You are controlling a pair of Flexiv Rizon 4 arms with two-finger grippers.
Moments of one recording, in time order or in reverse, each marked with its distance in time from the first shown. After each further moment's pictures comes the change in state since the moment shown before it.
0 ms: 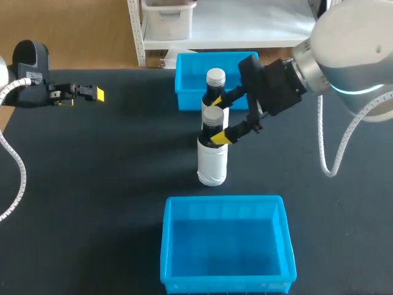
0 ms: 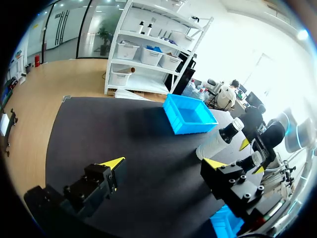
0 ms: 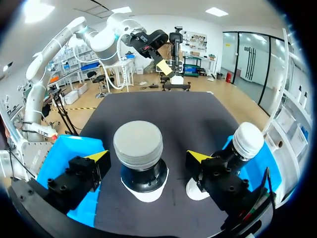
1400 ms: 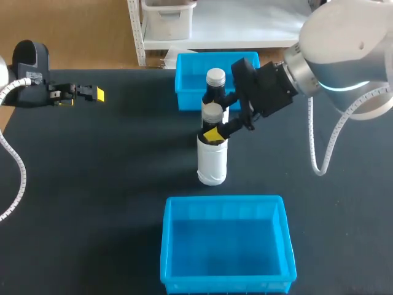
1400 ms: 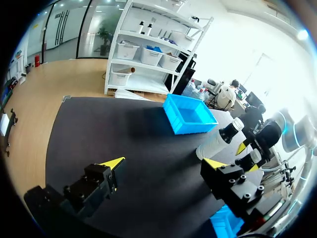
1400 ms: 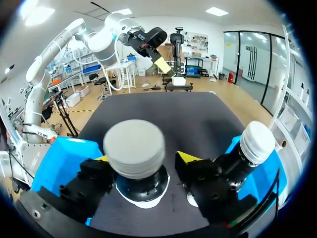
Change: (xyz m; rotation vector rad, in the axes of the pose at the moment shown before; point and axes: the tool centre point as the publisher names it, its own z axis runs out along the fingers) left arm 0.000 0.000 0.000 0.000 0.000 0.000; right arm 0.001 -0.008 0.017 -0.026 -0.018 0.010
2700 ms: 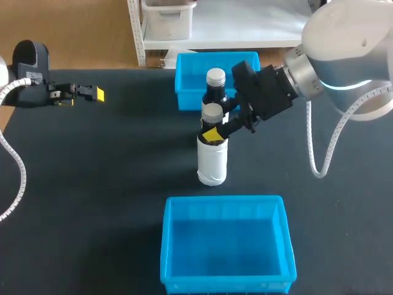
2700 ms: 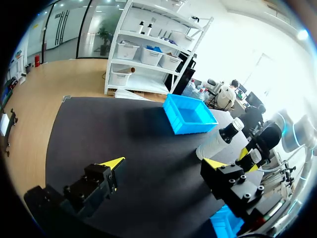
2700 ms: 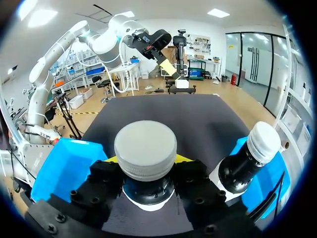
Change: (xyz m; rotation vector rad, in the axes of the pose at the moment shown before) left arm 0.000 0.000 0.000 0.000 0.000 0.000; right arm -0.002 0.010 0.003 -0.031 -0.026 -0.004
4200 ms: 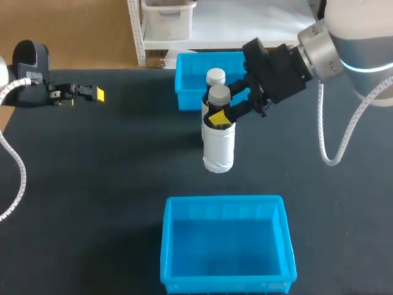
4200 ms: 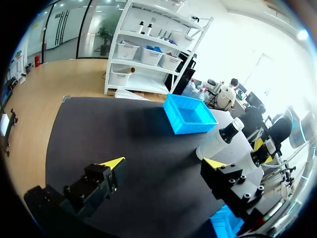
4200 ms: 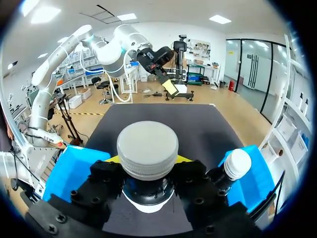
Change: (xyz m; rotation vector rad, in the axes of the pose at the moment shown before) left arm 0.000 0.000 0.000 0.000 0.000 0.000; right arm -0.037 0.011 -0.038 0.029 -0.019 -0.036
